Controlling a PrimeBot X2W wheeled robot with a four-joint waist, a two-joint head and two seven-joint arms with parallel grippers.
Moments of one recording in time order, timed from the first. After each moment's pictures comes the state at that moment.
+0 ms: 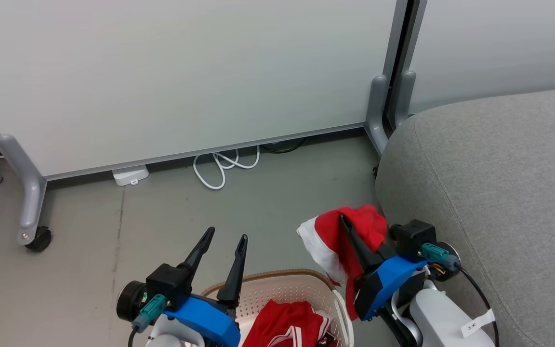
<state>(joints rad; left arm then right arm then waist) -0.19 0.14 -0.47 0.39 -0.40 -0.09 -0.26 -0.43 -0.05 0.42 0.68 0.32 0.13 -0.26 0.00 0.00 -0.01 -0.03</state>
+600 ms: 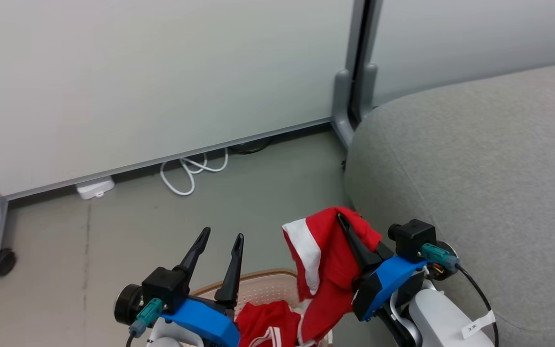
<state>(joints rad) -0.15 0.08 -0.36 0.38 -0.31 -0.12 -0.26 -0.41 -0.05 0.42 0.63 0.32 0.13 -0.24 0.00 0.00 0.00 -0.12</state>
